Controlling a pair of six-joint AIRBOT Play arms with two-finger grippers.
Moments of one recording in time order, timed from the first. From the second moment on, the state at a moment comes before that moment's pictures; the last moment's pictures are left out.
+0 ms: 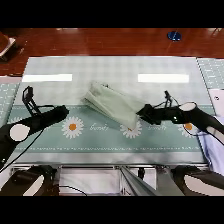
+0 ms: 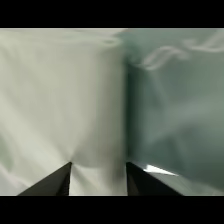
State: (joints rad) left arm -0.18 -0.69 0.40 1.14 -0.57 -1.86; right arm 0.12 -1.36 0.62 -0.47 0.81 1.32
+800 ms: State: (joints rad) left arm -0.19 -0.70 0.40 1.12 -0.56 -1.86; right arm 0.07 -1.45 1.64 -0.78 1.32 1.39
